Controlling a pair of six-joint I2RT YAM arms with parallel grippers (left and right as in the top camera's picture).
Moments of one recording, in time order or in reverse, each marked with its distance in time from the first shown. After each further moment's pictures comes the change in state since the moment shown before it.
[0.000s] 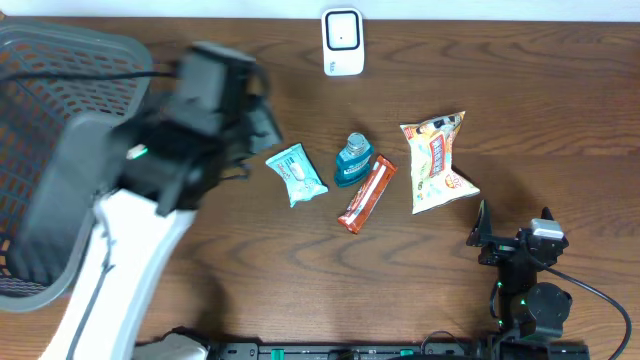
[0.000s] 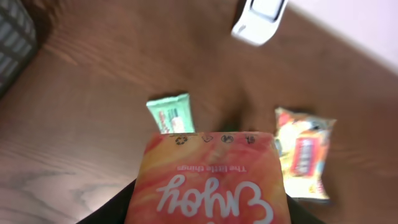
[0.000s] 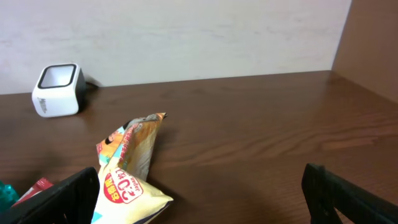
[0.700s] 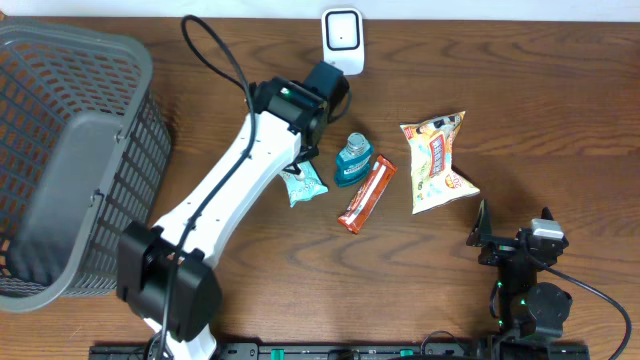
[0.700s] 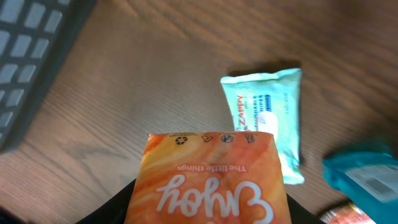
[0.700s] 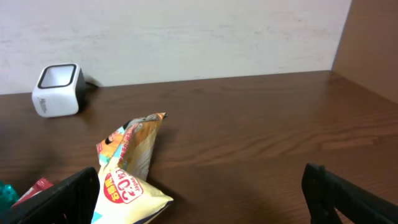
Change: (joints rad) left arm -0.111 0.406 -0.063 -0.082 -0.267 -0.164; right arm 0.000 0.000 0.000 0.000 0.000 0.000
